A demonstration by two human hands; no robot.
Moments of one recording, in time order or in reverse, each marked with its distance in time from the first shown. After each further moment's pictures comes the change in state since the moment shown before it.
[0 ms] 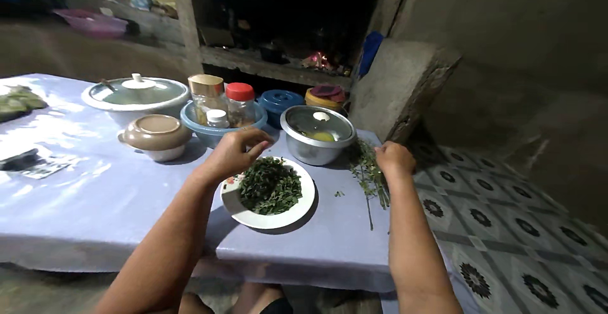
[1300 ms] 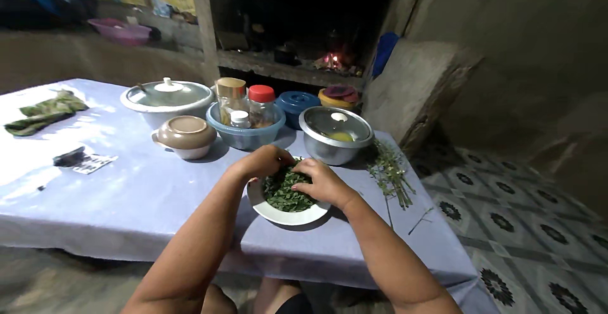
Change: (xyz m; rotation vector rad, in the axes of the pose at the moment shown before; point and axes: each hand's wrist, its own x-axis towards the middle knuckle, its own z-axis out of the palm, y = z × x) left_hand 0.004 -0.020 0.016 0.013 -0.489 -0.206; right_hand -0.112 -0.140 0.073 0.338 -0.500 -0.883
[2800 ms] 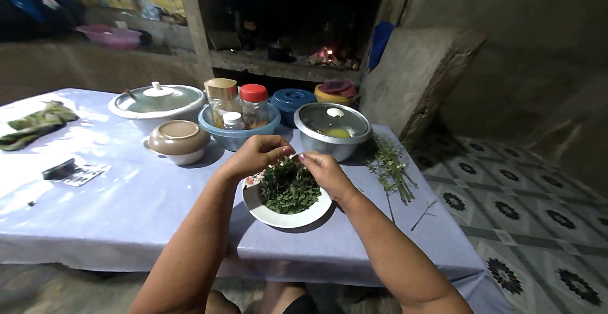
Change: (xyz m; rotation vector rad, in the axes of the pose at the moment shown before) left_hand -0.013 0.012 -0.015 -0.414 0.197 0.218; right_hand -0.003 0.001 -0.002 0.588 0.301 0.109
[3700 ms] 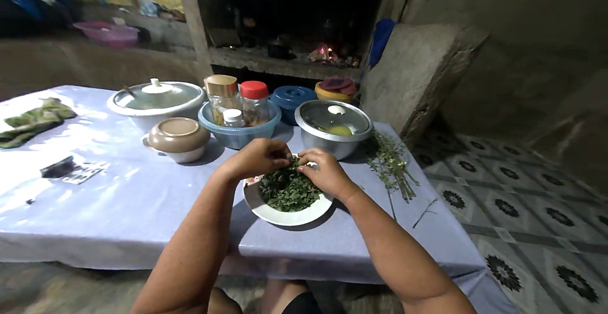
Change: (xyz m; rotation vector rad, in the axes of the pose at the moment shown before) left_hand 0.000 0.003 0.001 0.300 -0.124 -0.107; right_hand 0.003 0.001 -0.002 -0.428 -0.056 -0.099
